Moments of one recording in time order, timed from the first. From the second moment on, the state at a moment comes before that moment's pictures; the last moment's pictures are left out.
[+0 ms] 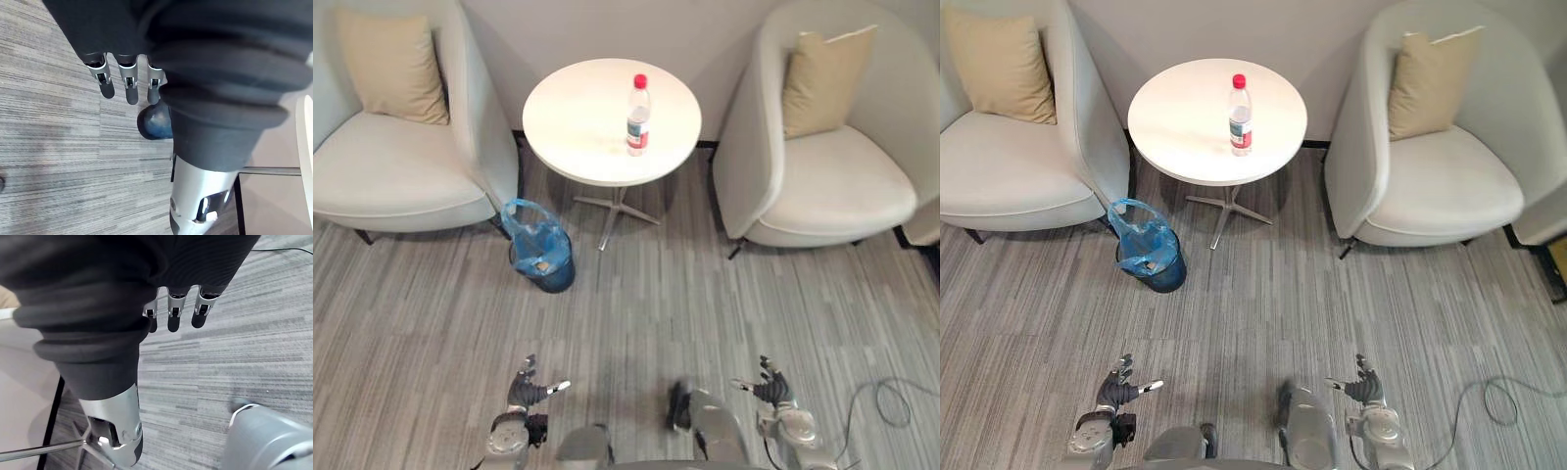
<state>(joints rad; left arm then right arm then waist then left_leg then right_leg) 0.17 0.13 0.01 0.70 -0.05 -0.14 0.11 0.10 -0.21 -0.08 0.76 0.06 -0.12 -0.11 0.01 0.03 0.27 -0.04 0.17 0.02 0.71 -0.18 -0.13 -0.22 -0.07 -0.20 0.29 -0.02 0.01</state>
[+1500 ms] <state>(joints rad) 0.21 0.12 -0.08 0.70 -0.04 -0.19 0.11 -0.24 -0.19 0.06 0.50 -0.06 -0.21 -0.22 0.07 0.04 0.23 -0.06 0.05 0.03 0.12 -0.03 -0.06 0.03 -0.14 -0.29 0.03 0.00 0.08</state>
